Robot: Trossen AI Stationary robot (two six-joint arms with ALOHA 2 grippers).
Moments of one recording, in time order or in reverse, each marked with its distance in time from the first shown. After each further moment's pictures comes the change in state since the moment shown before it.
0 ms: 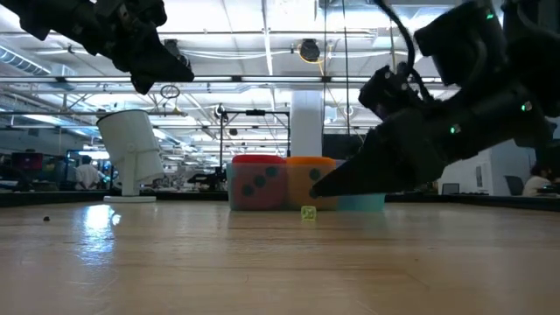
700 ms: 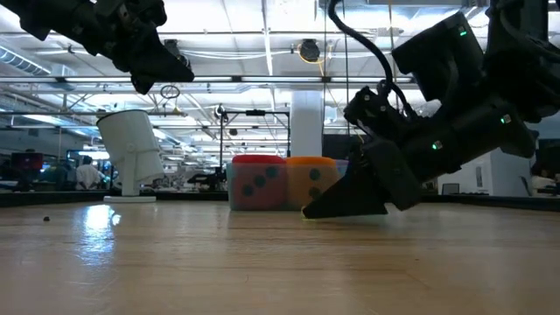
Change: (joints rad) left arm 0.001 0.000 0.000 0.001 0.001 -0.001; right arm -0.029 0.057 0.061 -0.083 0.018 0.017
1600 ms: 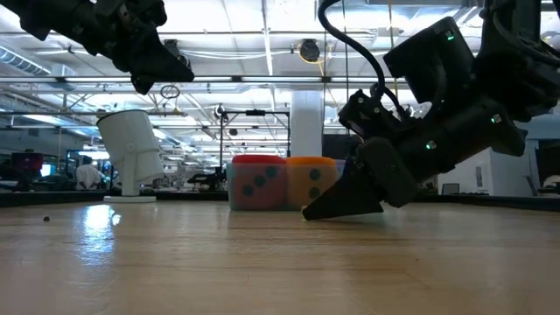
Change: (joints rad) left arm 0.000 0.000 0.000 0.000 0.001 -0.003; right arm -0.031 -0.002 0.008 -0.038 -0.060 0.027
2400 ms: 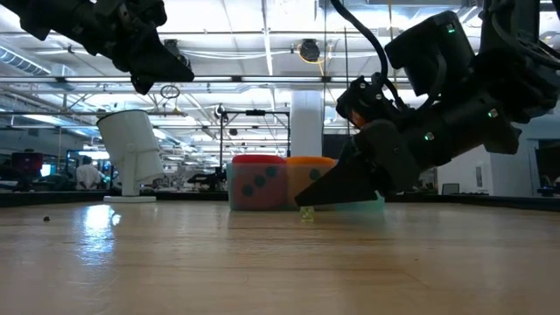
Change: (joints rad) left arm 0.000 0.000 0.000 -0.001 0.002 -0.002; right arm -0.002 0.002 0.000 0.101 -0.074 -0.060
